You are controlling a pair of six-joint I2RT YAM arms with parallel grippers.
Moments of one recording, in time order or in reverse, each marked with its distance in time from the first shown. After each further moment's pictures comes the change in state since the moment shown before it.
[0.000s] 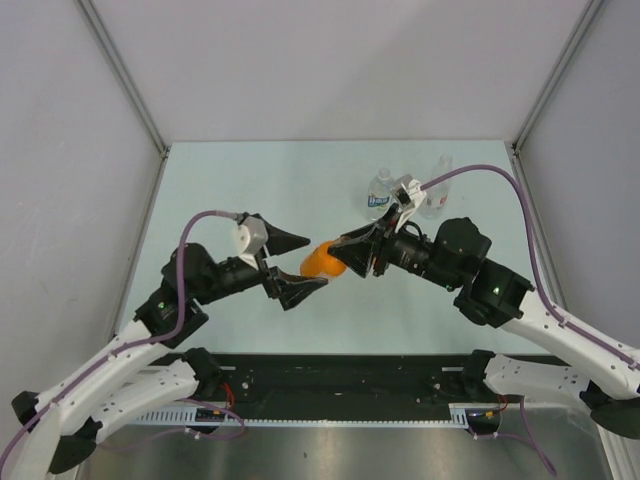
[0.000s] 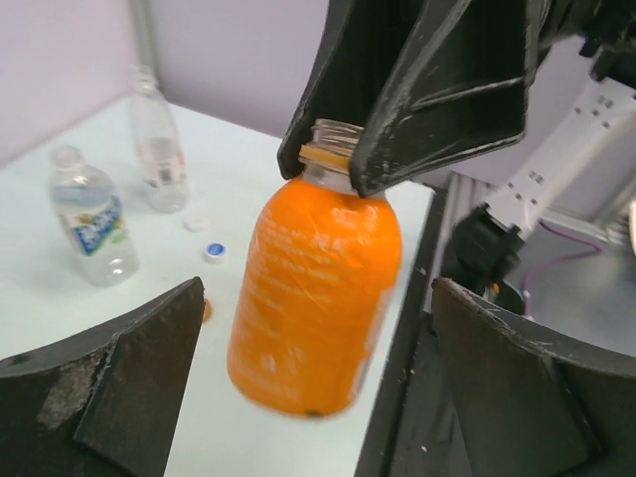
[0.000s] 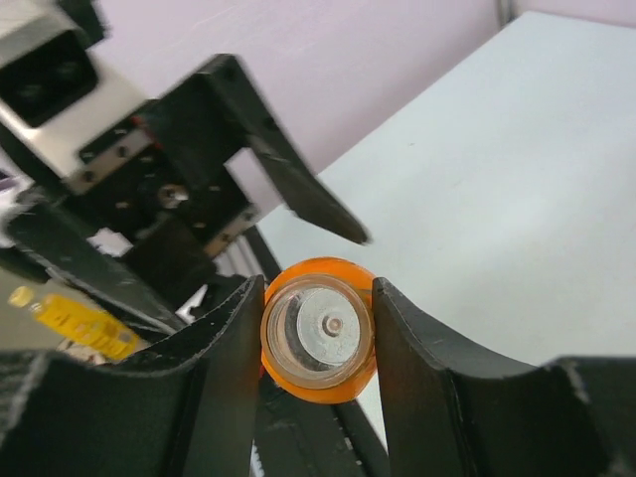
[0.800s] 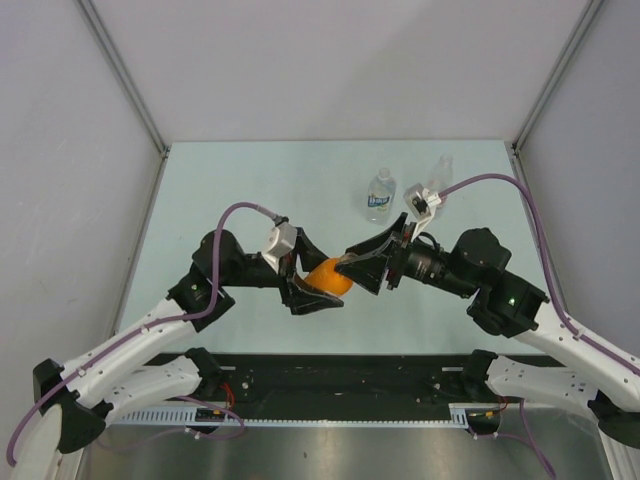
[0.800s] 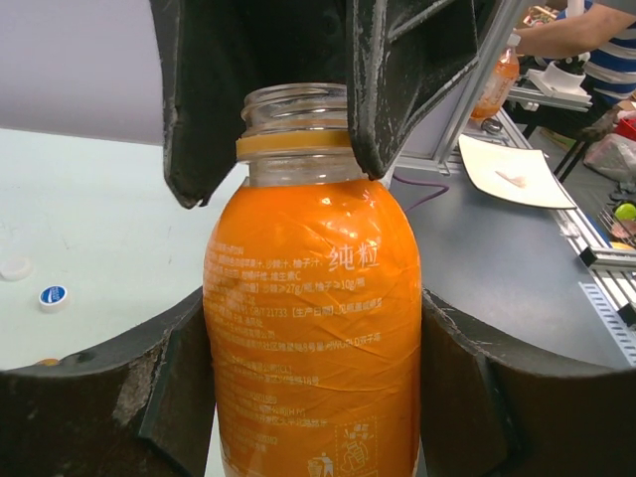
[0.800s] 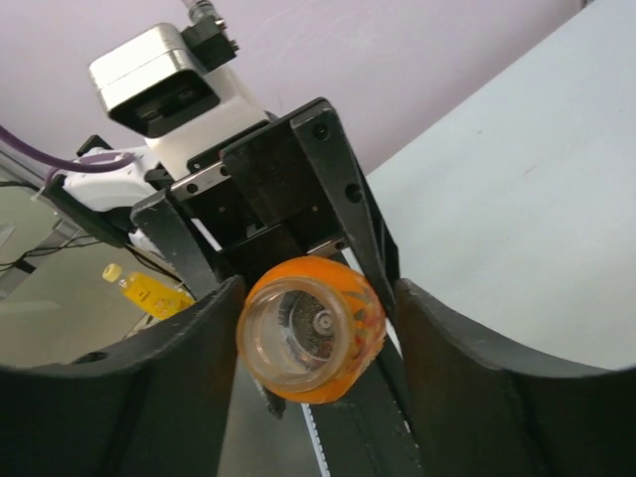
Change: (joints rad) left arm -0.001 0.154 -0.021 0.225 0.397 -0.089; right arm -0.012 -0.087 -0.047 0.002 -0.092 0.104
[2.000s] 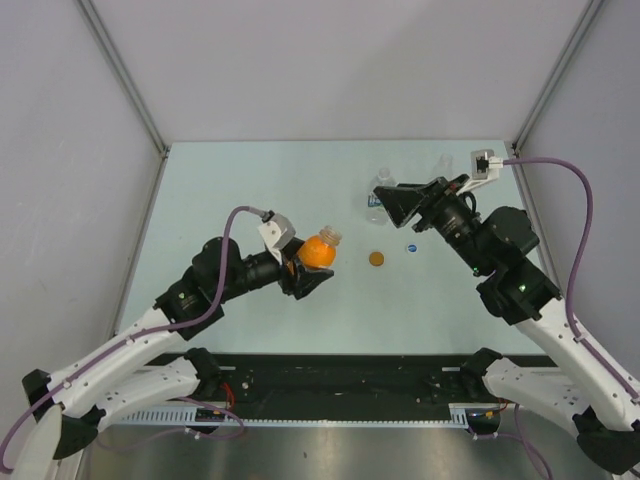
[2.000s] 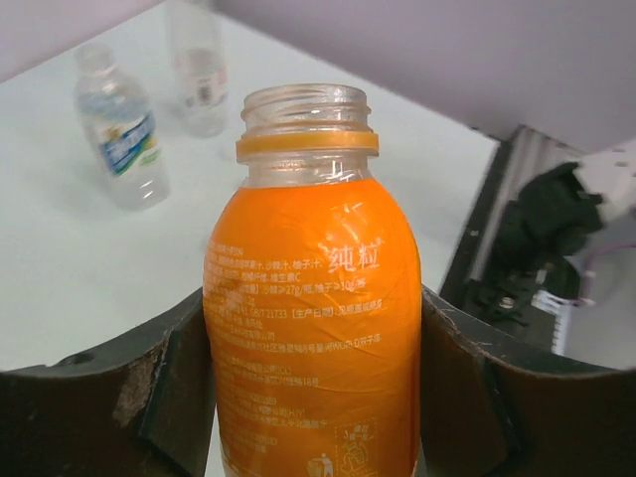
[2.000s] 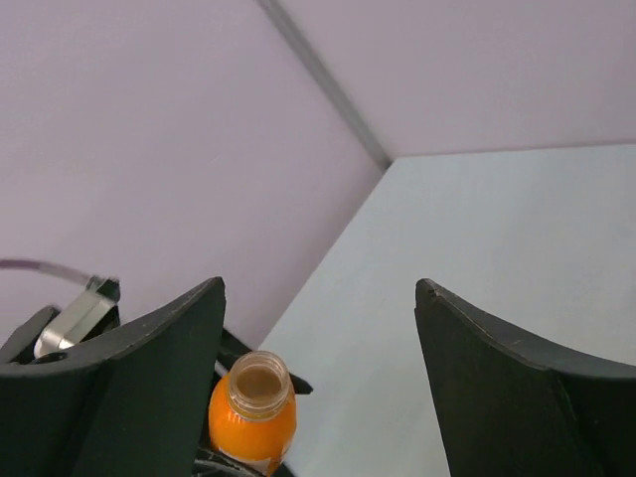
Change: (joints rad) left arm -0.047 -0.086 0.008 -0.323 -0.629 0.125; right arm -0.277 0.024 0.042 0.085 0.271 0.049
